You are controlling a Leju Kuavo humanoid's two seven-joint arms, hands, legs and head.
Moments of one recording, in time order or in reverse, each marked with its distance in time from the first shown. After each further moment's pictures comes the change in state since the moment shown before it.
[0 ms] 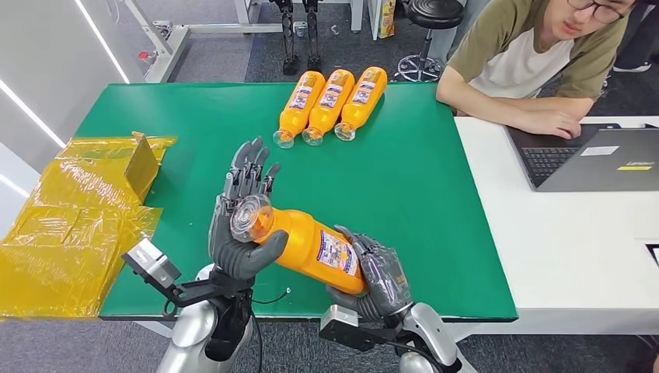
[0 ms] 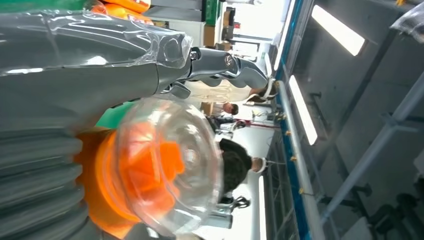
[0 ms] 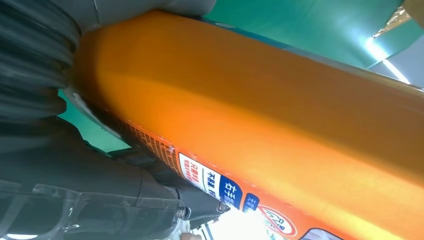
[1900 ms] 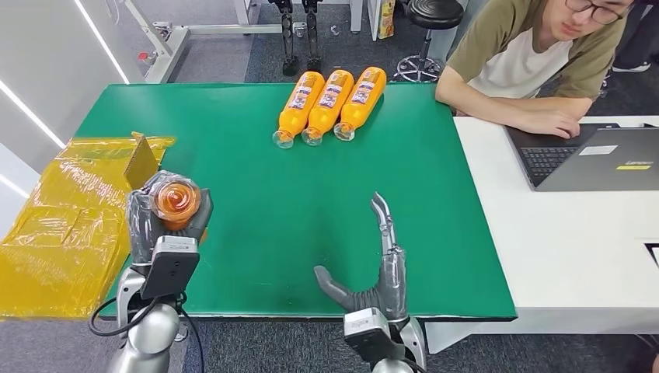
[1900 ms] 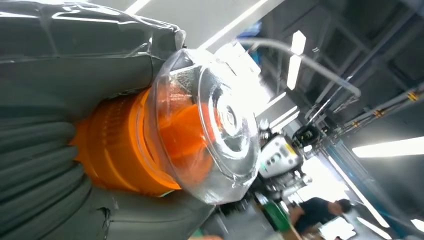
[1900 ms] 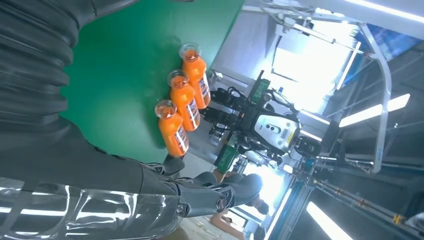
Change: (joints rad) left arm 0.028 0.161 0.215 -0.108 -0.844 0.486 0.199; right arm 0.070 0.170 0.004 -0.078 -0.404 -0.356 -0.258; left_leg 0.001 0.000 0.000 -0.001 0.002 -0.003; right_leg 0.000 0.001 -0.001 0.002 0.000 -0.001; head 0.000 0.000
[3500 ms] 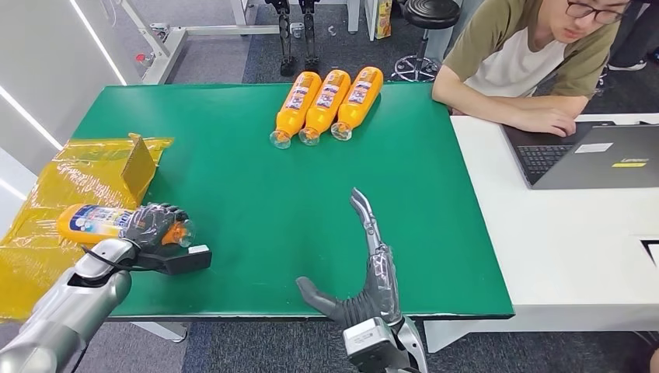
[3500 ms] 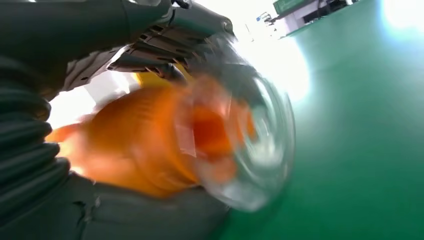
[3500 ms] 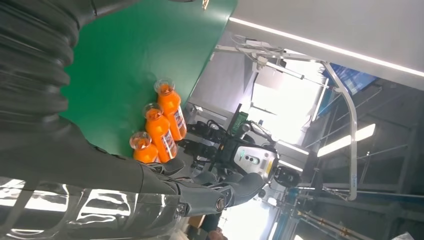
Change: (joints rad) left arm -0.443 0.424 -0.314 0.997 -0.385 -0.157 -0.020; right arm 0.046 0.037 -0.011 -0.143 0.032 0.240 0.042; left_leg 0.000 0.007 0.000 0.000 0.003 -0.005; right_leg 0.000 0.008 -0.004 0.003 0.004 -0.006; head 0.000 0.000
